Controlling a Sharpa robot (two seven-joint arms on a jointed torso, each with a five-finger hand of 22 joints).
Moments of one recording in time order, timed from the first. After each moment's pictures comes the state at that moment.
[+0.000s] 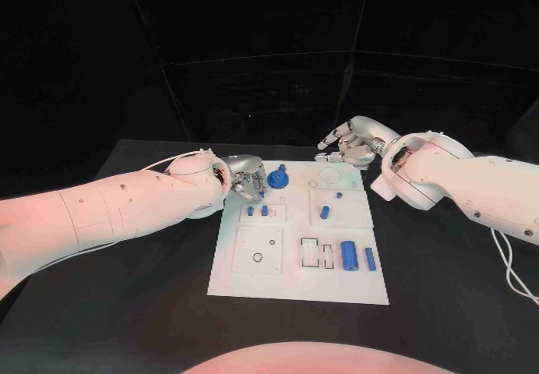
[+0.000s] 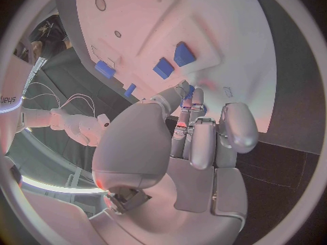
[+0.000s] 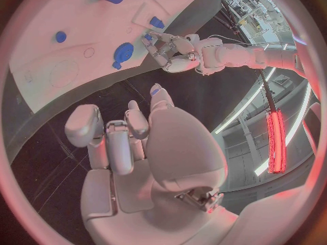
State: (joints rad) left arm 1.24 -0.64 -0.12 1.29 -1.35 -0.13 -0.15; left_hand 1.32 -0.10 0.48 -0.11 0.05 1.06 0.13 0.10 0.16 1.17 0.07 0.19 0.11 1.47 -0.02 1.40 1.19 0.11 1.42 0.08 1.18 1.22; right arm 1.28 -0.74 -0.01 1.44 -1.04 -0.29 -0.10; right_hand 1.42 0.01 -0.18 0.23 0.35 0.84 0.17 0.20 0.07 1.27 0.08 1.23 1.21 1.47 0.01 1.48 1.31 0.09 1.31 0.11 1.30 1.01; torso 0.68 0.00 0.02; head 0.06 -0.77
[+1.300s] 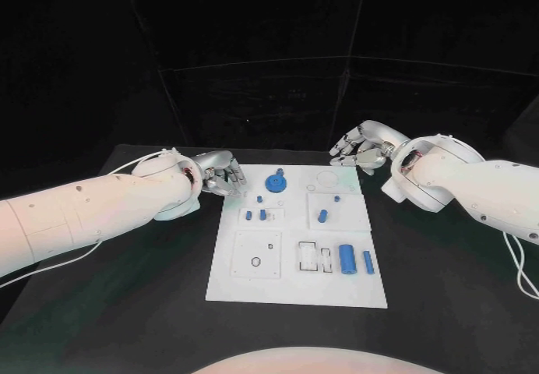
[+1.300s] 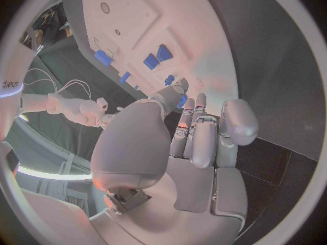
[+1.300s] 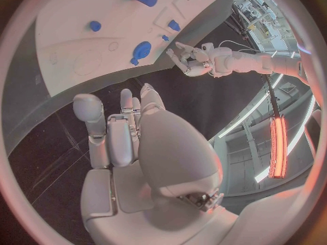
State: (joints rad) left arm 1.25 -0.78 -0.10 1.33 -1.21 -0.18 -0.12; left_hand 1.31 -0.13 0.45 -0.10 0.05 0.97 0.14 0.07 0.11 1.06 0.10 0.14 0.09 1.47 0.01 1.40 1.16 0.11 1.40 0.11 1.12 1.18; right arm 1.27 -0.78 -0.01 1.40 -1.11 -0.28 -0.10; right_hand 1.60 0.04 -0.18 0.24 0.30 0.95 0.15 0.24 0.07 1.01 0.07 0.45 0.47 1.47 -0.01 1.34 1.27 0.12 1.24 0.09 1.16 0.80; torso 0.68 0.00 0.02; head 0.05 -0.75
